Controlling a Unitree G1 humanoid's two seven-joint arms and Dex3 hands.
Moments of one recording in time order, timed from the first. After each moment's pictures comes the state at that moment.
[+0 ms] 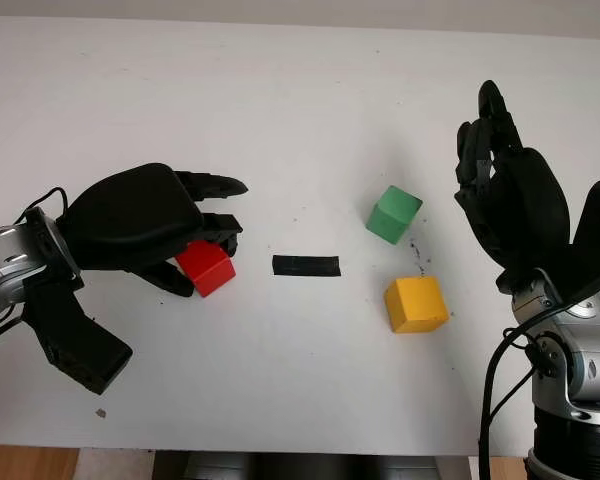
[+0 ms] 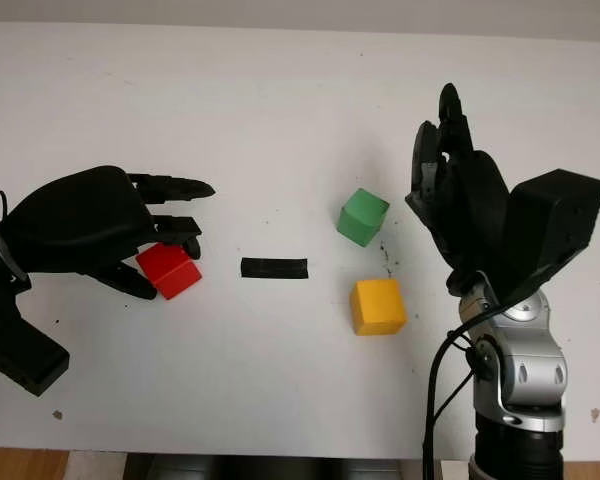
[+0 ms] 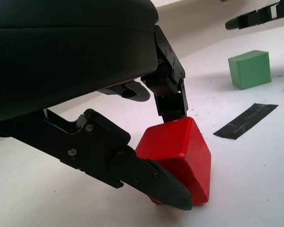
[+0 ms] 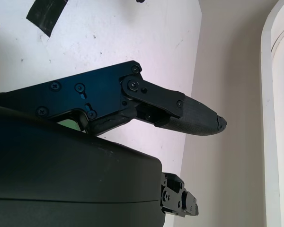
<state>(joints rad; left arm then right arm) -0.51 0.93 -0.10 0.13 0.79 -0.82 -0.12 -0.31 -0.25 -0.20 -0.33 0.22 0.50 0.11</state>
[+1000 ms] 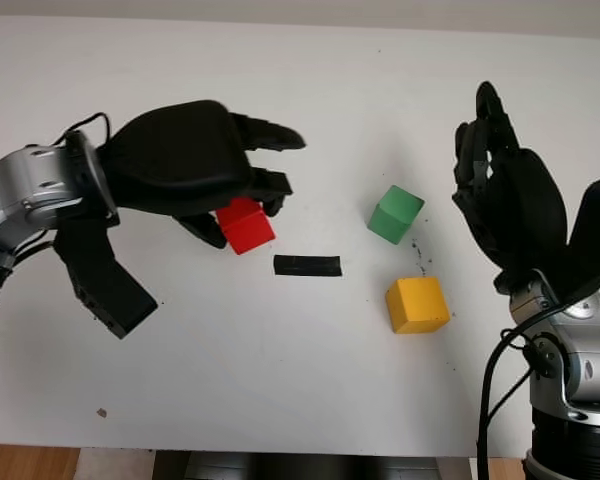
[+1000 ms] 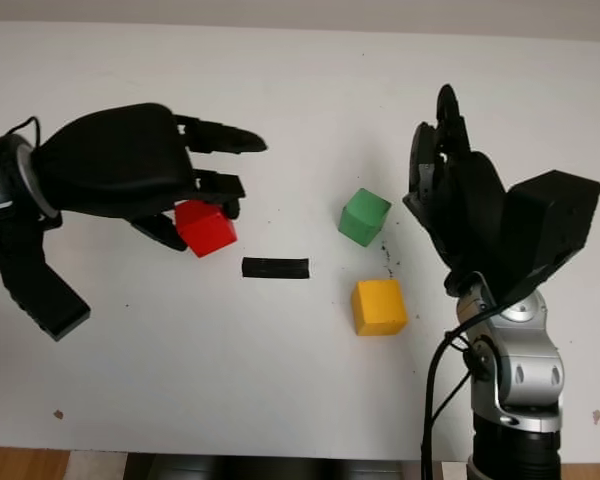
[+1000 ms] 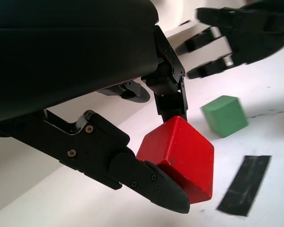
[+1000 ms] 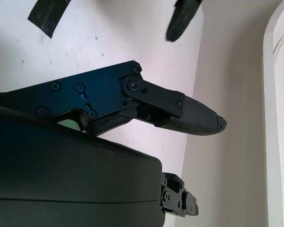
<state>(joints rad) -0.92 0.80 -0.28 0.26 0.90 -0.97 -0.10 -0.31 -0.25 -0.19 -0.33 0.21 0.50 0.11</state>
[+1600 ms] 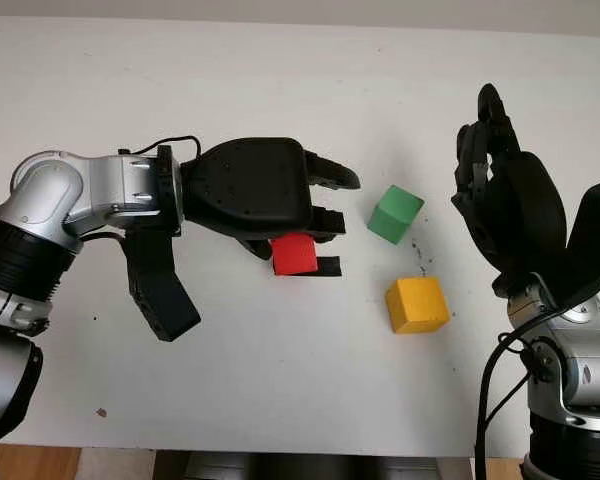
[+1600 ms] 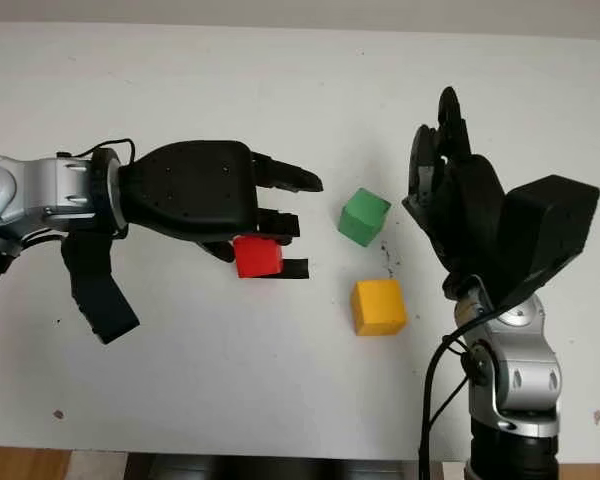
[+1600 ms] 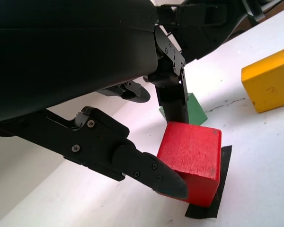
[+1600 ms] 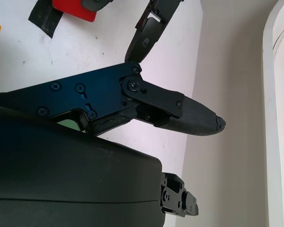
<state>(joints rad) -1.02 0.70 -0.44 0.32 1.16 -1.01 0.12 -0.29 -0.24 -0.19 -0.35 0.20 0.50 0.09</state>
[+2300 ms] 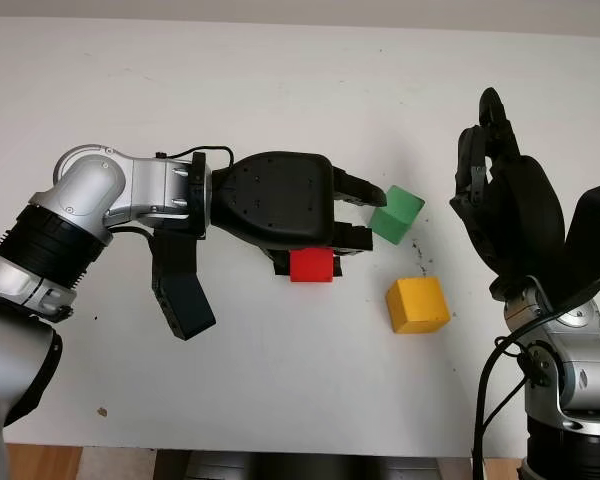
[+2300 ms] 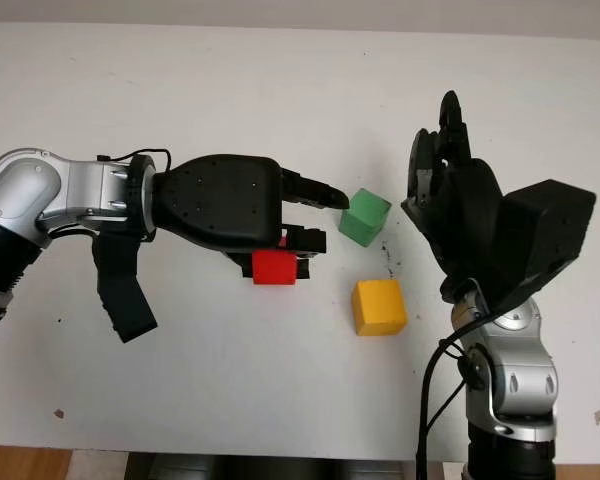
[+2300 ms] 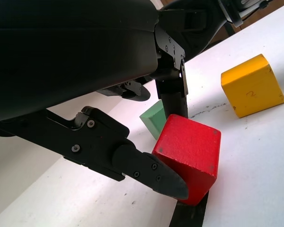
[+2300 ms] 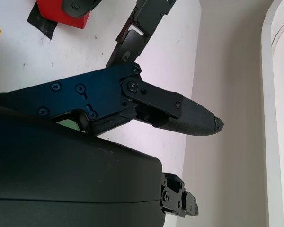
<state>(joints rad) -1.09 0.66 -0.55 0.39 1.21 -1.01 0.22 -0.27 -0.22 -0.18 -0.37 0.19 0.50 0.06</state>
